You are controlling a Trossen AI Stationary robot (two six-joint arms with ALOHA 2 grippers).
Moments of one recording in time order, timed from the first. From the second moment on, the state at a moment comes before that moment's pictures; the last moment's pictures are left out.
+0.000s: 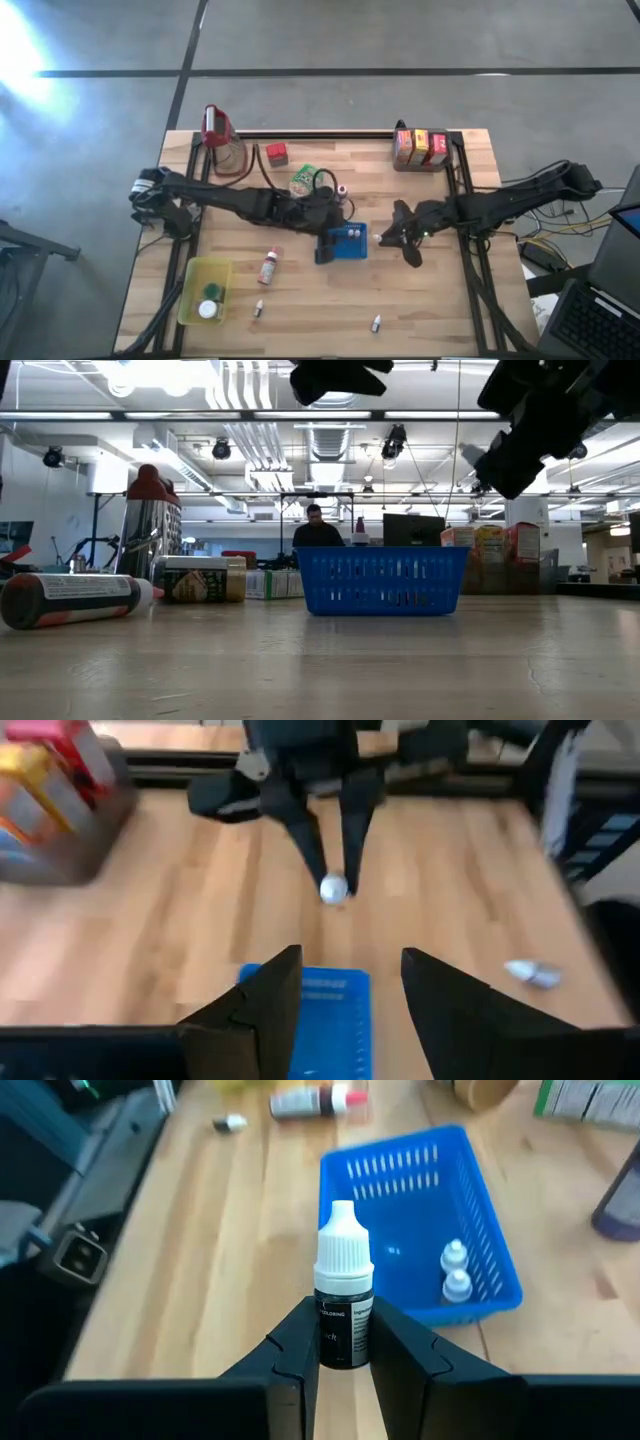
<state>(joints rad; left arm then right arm) -0.14 1.67 1.47 -0.35 -0.12 -0.13 0.19 0.99 0.48 -0.08 -0.05 0.38</state>
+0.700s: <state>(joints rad) -0.09 1.72 1.48 -0.35 0.06 -0.41 0.24 1.21 0.63 0.07 0.00 0.28</state>
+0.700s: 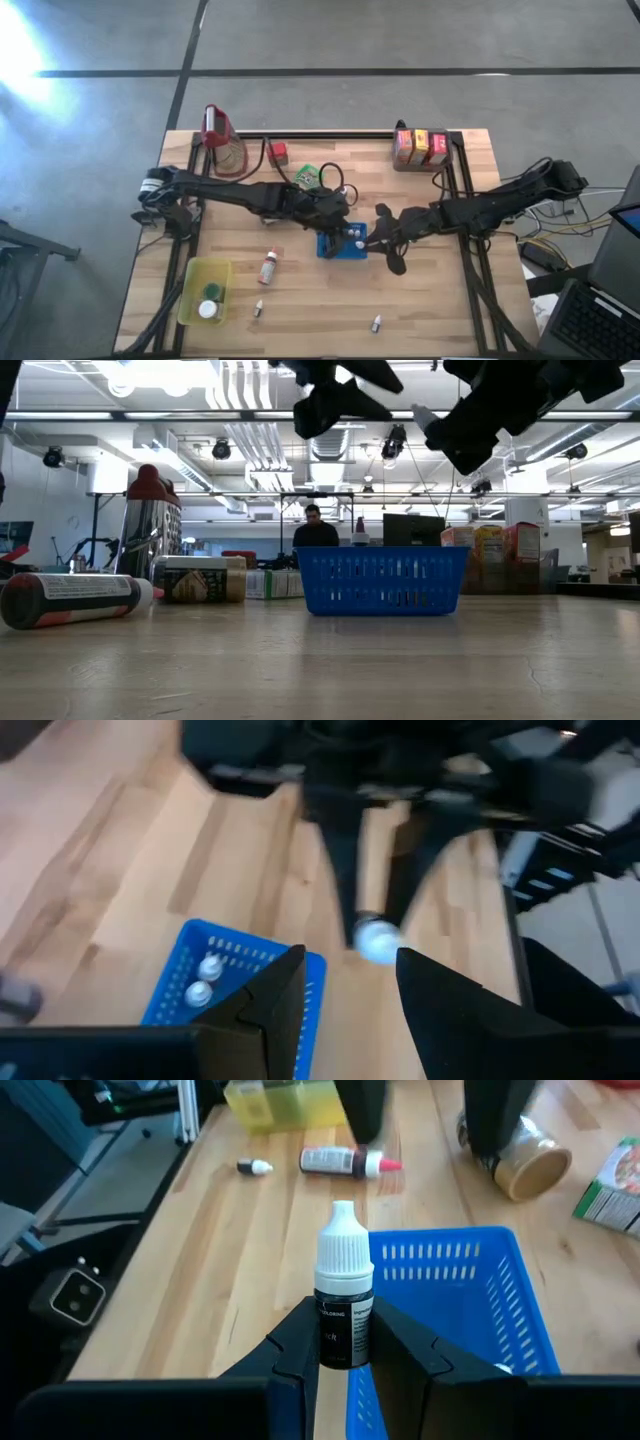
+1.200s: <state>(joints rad) -0.09 1.79 1.55 -0.40 0.06 -0.24 0.23 1.21 0.63 0.06 0.00 0.28</state>
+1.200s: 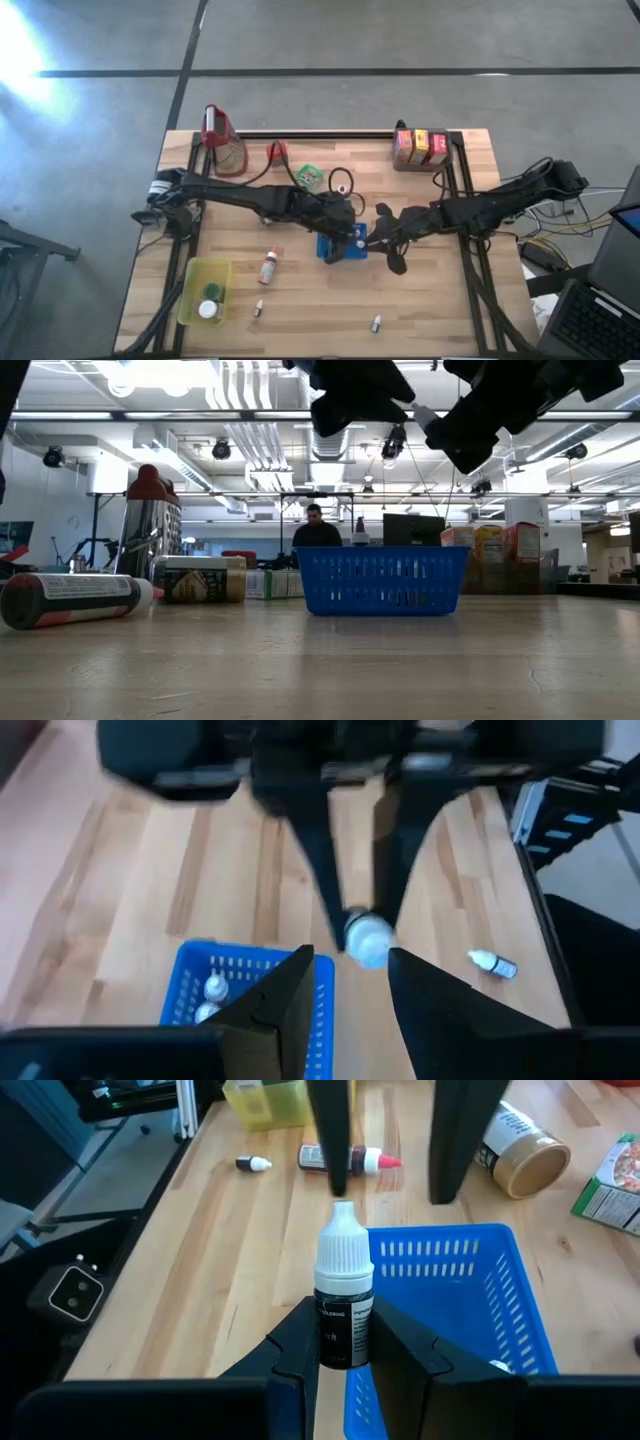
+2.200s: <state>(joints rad) -0.10 1.86 1.59 -0.37 0.09 -0.17 0.21 1.21 0.63 0.06 0.00 0.27</state>
